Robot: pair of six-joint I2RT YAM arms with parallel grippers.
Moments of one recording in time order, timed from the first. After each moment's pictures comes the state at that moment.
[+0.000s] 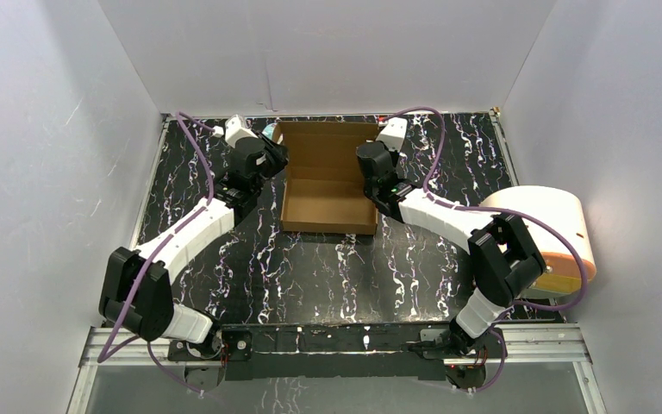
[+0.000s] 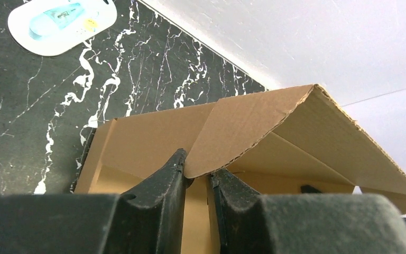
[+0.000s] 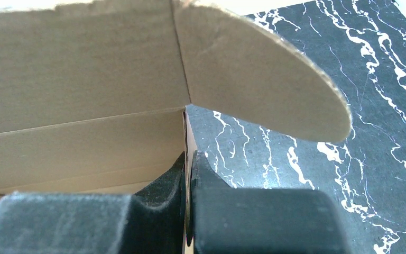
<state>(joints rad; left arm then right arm) -0.46 1.41 1.02 0.09 -0.29 -0.82 0.69 1.64 1.12 0.15 0.79 0.37</state>
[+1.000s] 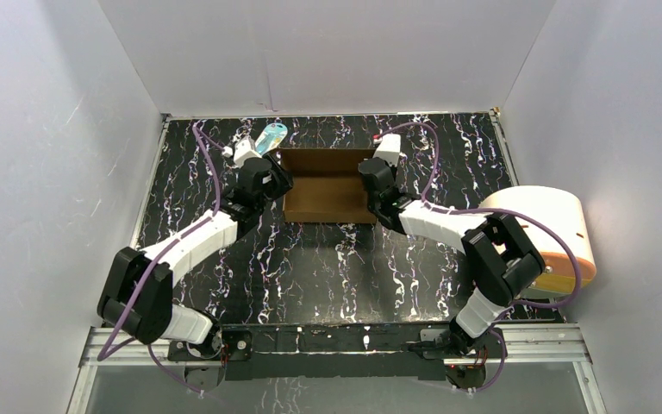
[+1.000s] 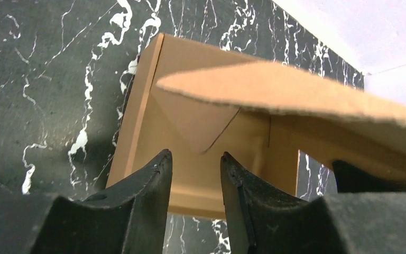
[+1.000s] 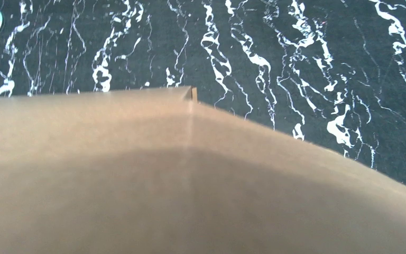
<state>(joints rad) -0.49 1.42 0.89 0.08 -0.30 -0.81 0.69 1.65 0.99 0.24 0.71 0.32</state>
